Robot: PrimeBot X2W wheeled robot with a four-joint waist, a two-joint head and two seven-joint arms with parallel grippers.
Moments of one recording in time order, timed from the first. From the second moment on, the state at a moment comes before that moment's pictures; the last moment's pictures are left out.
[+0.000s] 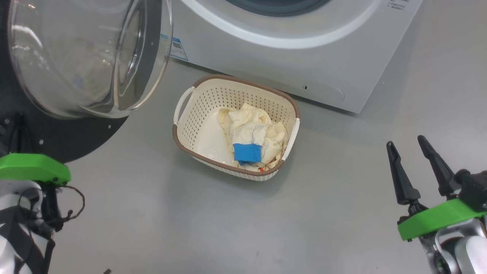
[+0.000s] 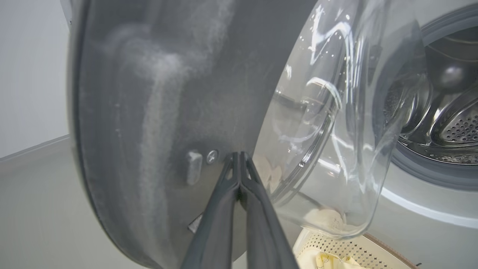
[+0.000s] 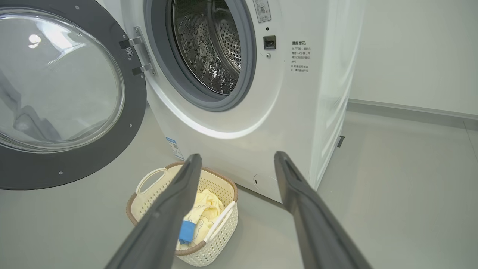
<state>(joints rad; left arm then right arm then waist) -0.50 0.33 -0.14 0.53 -0.65 0.15 -0.23 0.01 -0.20 0.07 -0.06 0.28 0.13 -0.15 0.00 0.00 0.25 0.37</state>
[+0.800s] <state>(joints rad) -0.62 0.44 0.02 0.64 -0.73 0.10 -0.25 -0.06 -0.29 0.03 -0.19 0.26 0.13 -0.03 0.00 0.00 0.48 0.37</state>
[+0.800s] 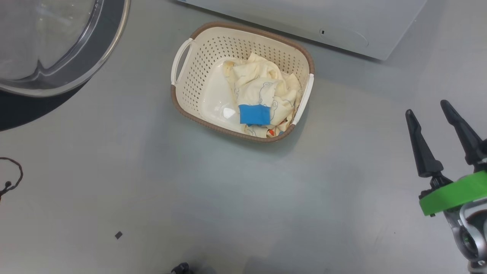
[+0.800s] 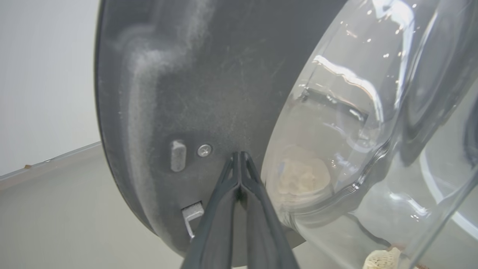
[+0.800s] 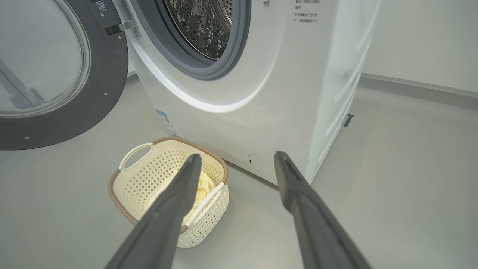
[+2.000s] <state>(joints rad) -0.60 0.39 -0.07 0.65 -0.53 0.00 -0.24 -0.06 -0.24 0.04 -0.10 0.26 0.13 -0.11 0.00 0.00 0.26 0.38</state>
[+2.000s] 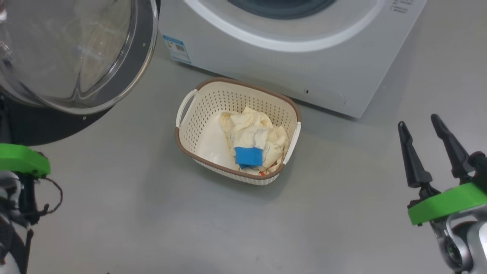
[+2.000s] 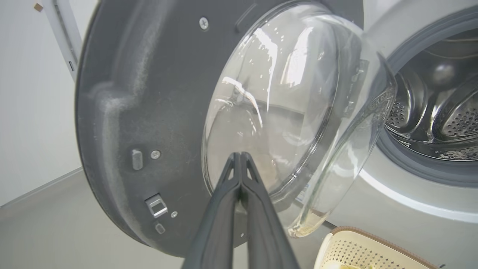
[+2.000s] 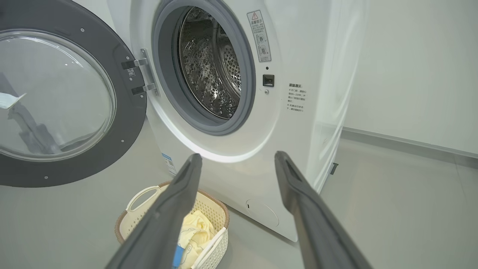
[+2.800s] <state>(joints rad) -0.12 0.33 -0.31 0.17 -0.44 0.06 -0.11 0.09 -0.12 0.02 -0.04 0.27 0.13 -0.21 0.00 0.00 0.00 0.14</state>
